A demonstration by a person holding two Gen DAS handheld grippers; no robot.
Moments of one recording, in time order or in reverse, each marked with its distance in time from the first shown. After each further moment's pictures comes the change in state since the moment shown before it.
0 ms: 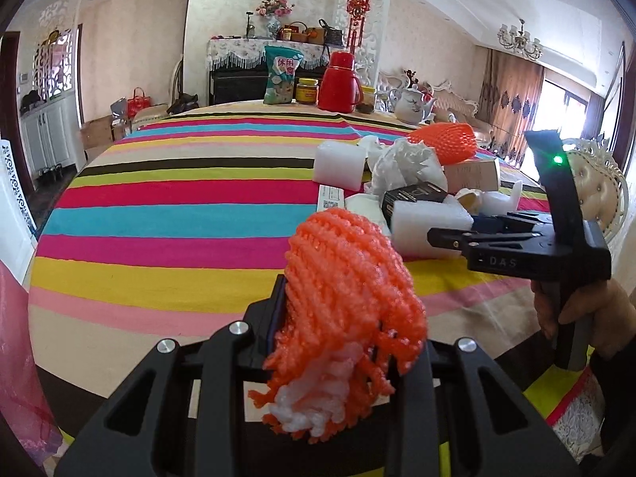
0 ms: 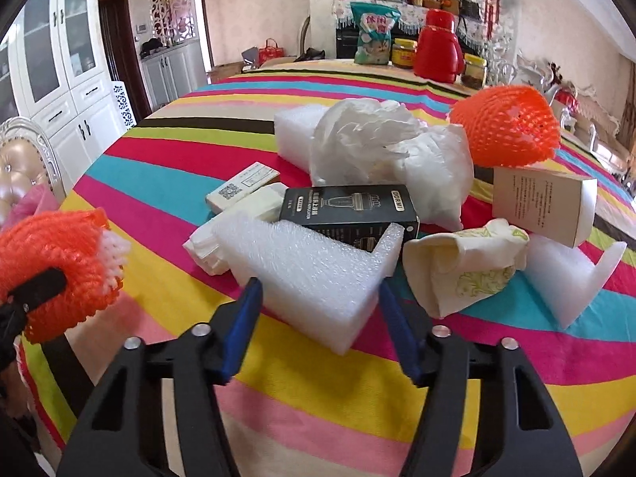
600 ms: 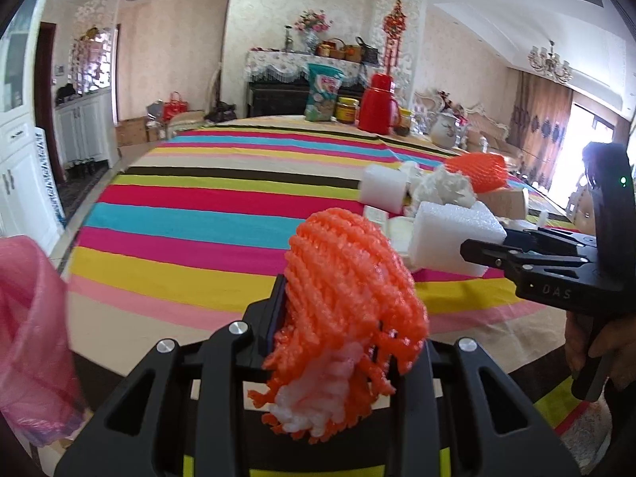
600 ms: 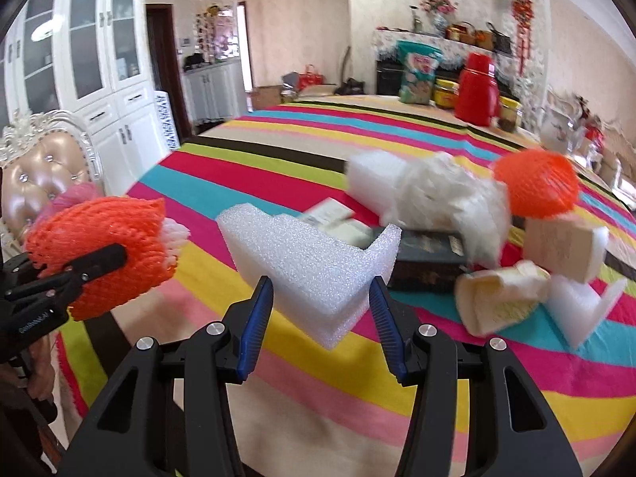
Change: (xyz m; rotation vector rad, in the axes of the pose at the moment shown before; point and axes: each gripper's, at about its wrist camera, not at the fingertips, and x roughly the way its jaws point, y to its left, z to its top) left arm -0.028 0.025 -0.003 -0.072 -0.075 0.131; right arm -0.041 0.054 0.011 -0.091 -0.113 0.139
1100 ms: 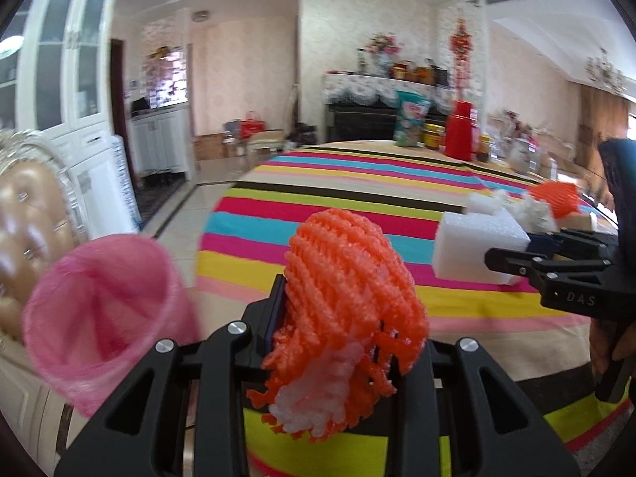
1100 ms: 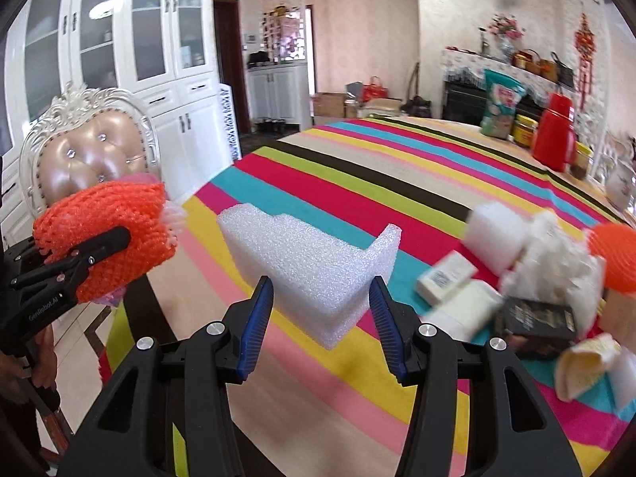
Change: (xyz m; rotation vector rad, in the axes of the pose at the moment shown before) left arm -0.060 0.078 -0.009 -0.069 -0.079 0.298; right arm 0.029 0.096 0.035 -0.138 -0.026 0.170
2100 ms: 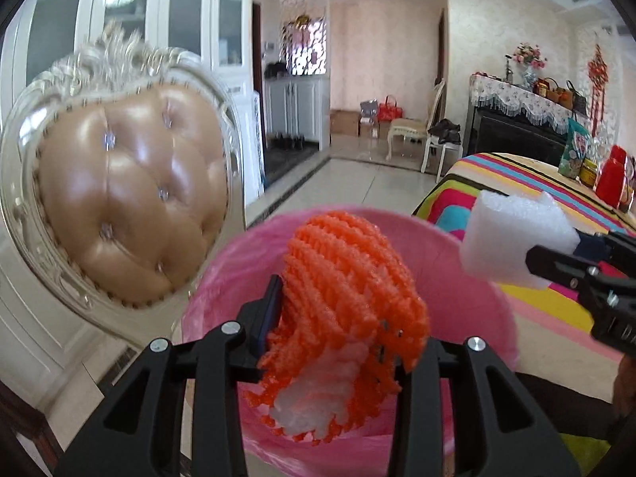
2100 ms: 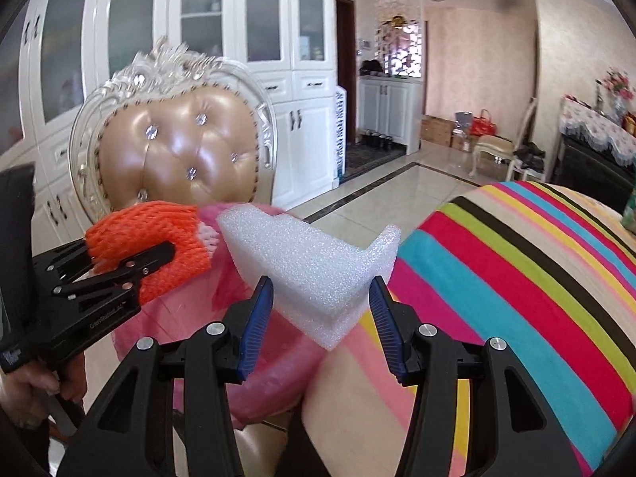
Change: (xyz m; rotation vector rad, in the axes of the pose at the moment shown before) left arm 0.015 0.244 -0.011 -0.249 0.072 0.396; right arm 0.139 0.219 0.085 -0.259 -0.027 0.280
